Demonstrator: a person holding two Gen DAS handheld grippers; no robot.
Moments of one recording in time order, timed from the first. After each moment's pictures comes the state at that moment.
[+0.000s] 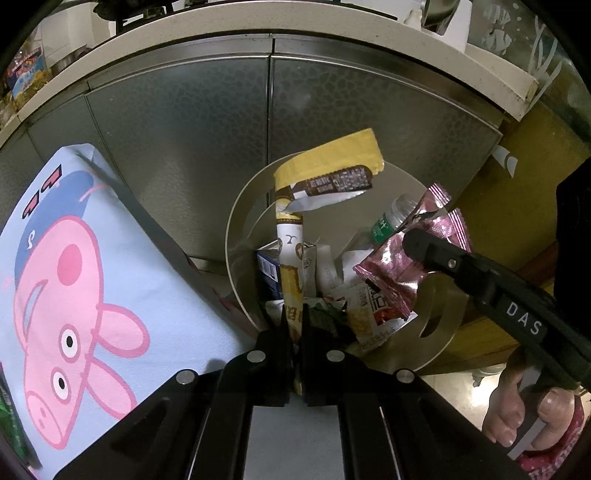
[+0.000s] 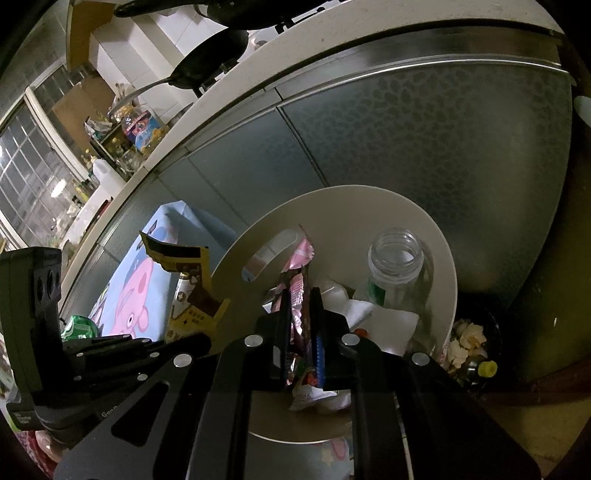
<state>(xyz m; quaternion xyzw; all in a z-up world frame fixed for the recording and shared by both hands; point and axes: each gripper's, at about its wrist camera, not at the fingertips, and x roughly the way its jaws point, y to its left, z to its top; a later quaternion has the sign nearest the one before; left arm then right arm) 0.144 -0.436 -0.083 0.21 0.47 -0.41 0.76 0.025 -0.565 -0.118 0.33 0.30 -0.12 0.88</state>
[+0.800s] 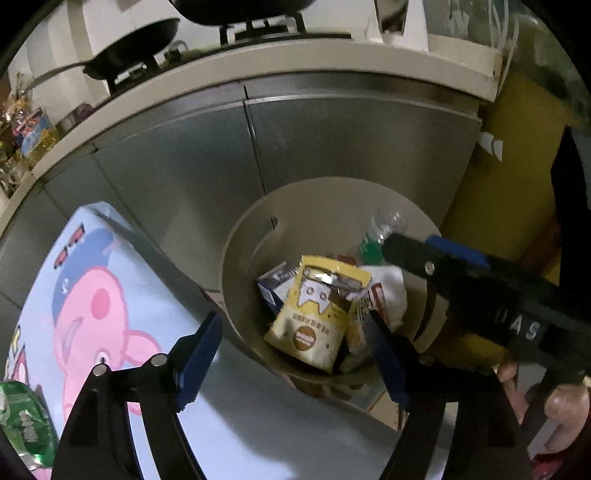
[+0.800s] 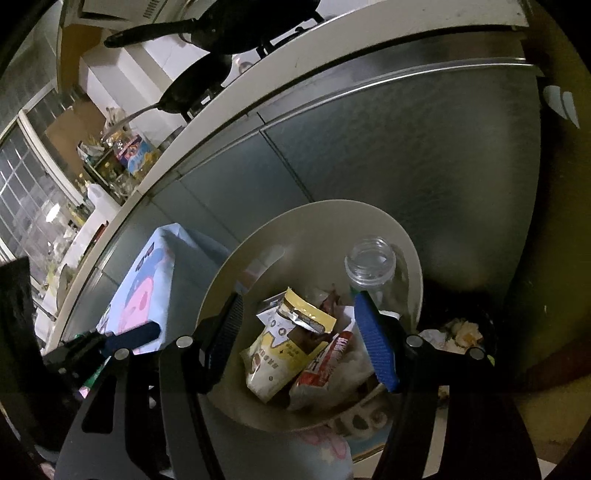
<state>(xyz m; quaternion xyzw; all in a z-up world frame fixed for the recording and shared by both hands) 0.107 -0.446 -0.054 0.26 0.38 -0.40 0.79 0.000 -0.566 -0.111 0.35 0.27 -0.16 0.88</state>
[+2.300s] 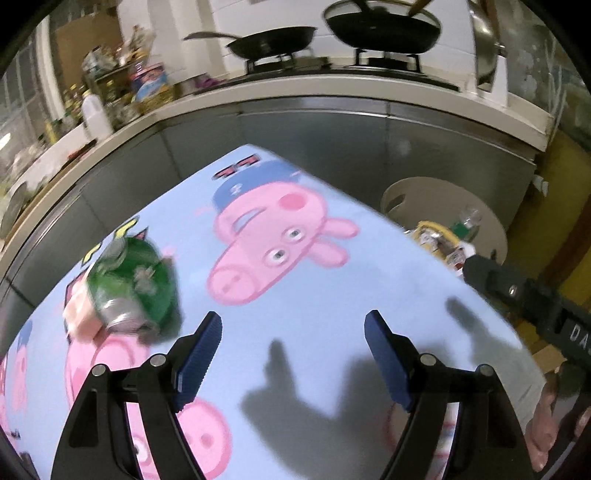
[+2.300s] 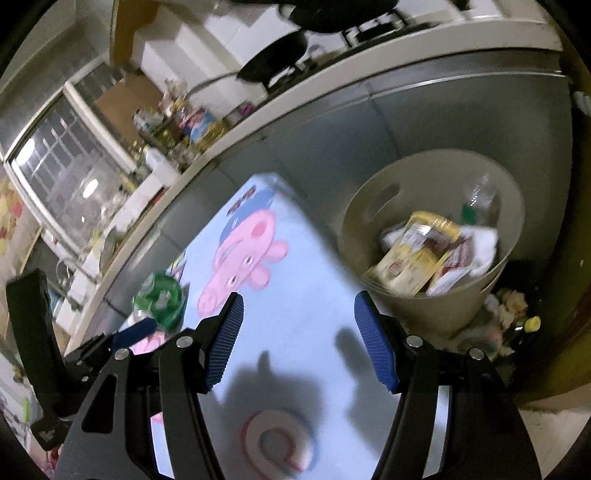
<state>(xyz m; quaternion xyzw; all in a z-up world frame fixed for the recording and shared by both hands) 0.092 -0.256 -0.023 0.19 0.38 -0.25 0.87 -0.018 -0.416 -0.069 0.34 0.28 -0.06 0.90</state>
